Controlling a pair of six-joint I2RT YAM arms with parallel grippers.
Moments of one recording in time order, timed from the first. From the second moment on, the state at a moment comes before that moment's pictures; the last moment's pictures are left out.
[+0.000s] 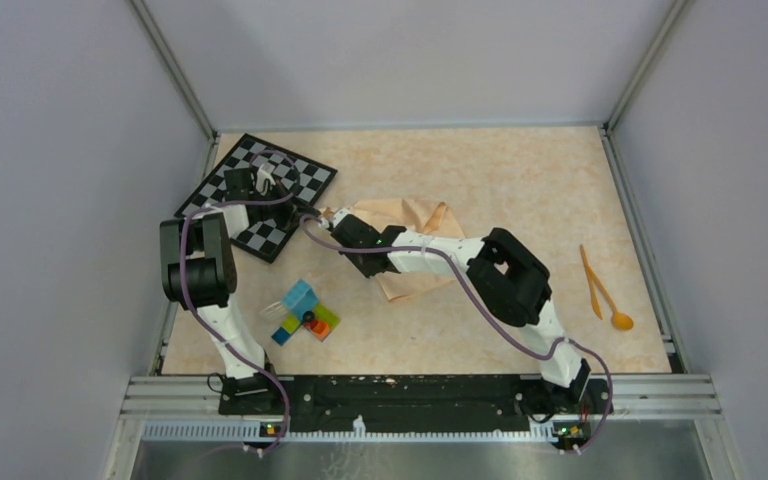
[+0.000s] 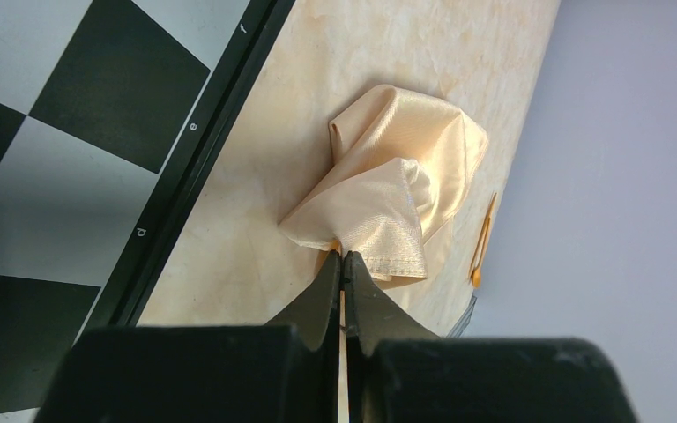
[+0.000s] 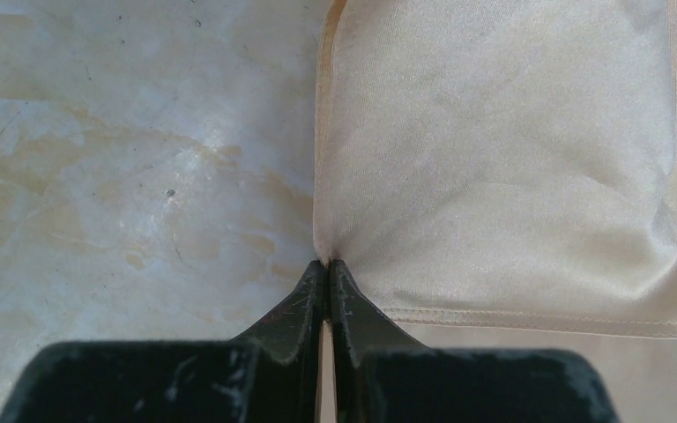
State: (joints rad) left arm 0.16 1.90 1.12 -0.05 0.84 -0.65; right arm 1.02 2.17 1.61 -0.44 0.30 0.10
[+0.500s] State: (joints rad) left arm 0.16 1.90 1.12 -0.05 0.85 -0.65; right arm 1.00 2.13 1.61 -0.44 0.24 0.11
